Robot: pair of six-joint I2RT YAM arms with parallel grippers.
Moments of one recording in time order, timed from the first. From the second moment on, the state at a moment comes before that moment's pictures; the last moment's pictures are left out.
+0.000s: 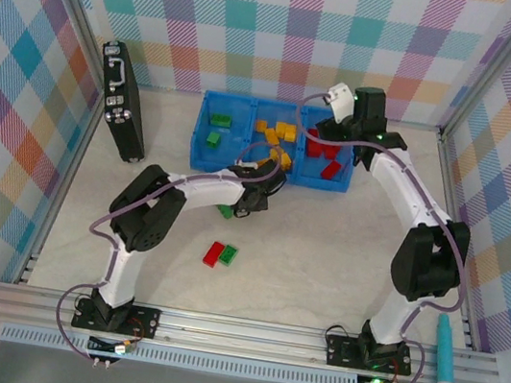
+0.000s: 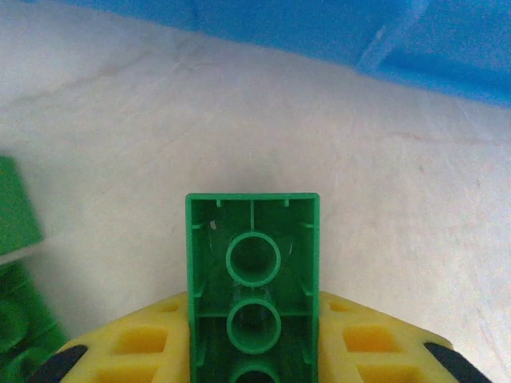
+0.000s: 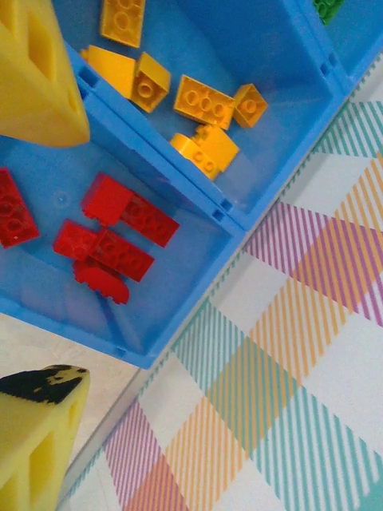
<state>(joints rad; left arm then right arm) -0.74 2.00 1.40 -0.61 -0.33 -0.88 0.30 1.75 1.57 -0.39 -0.01 -0.43</state>
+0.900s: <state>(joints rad) -0.47 2.01 1.51 -0.41 -0.51 -0.60 0.87 1.77 1.21 -0.17 -0.17 -0.16</state>
